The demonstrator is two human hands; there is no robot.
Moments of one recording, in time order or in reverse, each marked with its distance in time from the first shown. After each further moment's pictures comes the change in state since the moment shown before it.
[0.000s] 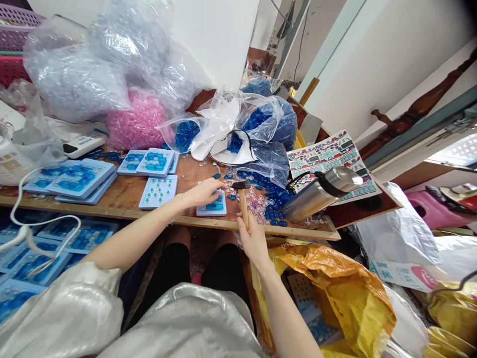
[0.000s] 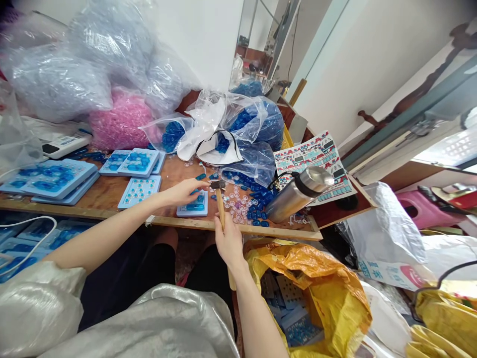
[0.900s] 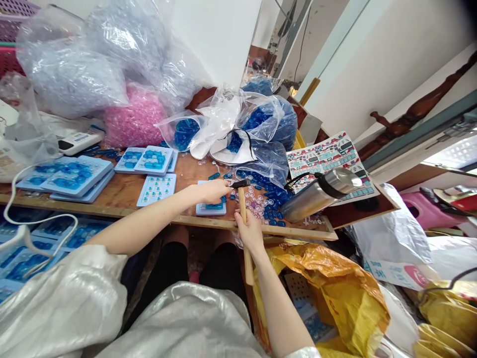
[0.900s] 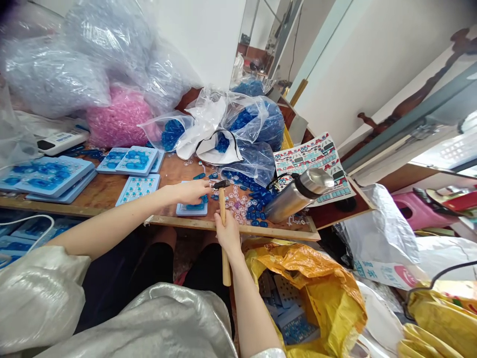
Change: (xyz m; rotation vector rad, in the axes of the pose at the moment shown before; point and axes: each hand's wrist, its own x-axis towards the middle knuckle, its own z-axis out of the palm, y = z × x) left_hand 0.028 0.016 -0.005 0.317 -0.259 0.146; right_hand 0.021 0.026 0.019 0.178 -0.049 0.180
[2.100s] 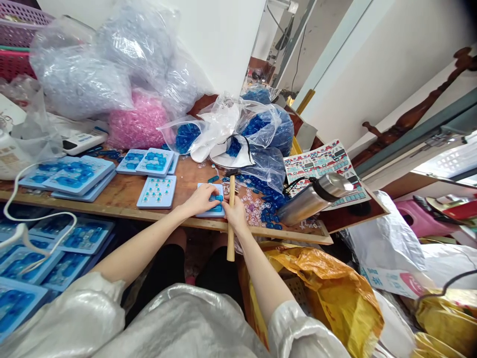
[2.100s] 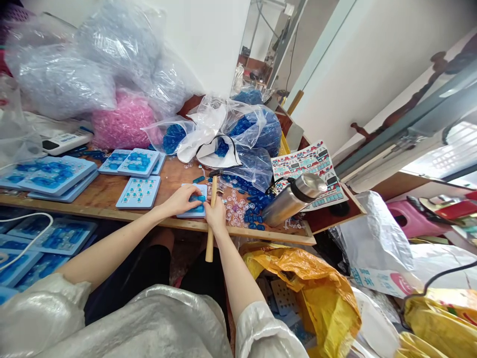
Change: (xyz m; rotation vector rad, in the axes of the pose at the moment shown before) left_hand -0.029 0.004 0.048 -0.438 0.439 -0.366; right_hand 0.059 -0.009 0.037 -0.024 0.099 -0.085
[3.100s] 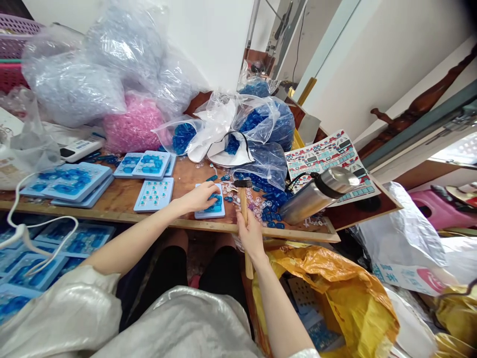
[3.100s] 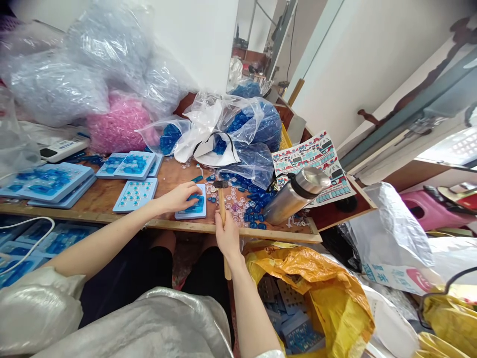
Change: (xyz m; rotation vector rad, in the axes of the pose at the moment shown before) left_hand 0.014 0.001 -0.014 0.178 -0.162 0.192; right_hand -0.055 0.005 -0.055 -0.053 0.001 -0.086
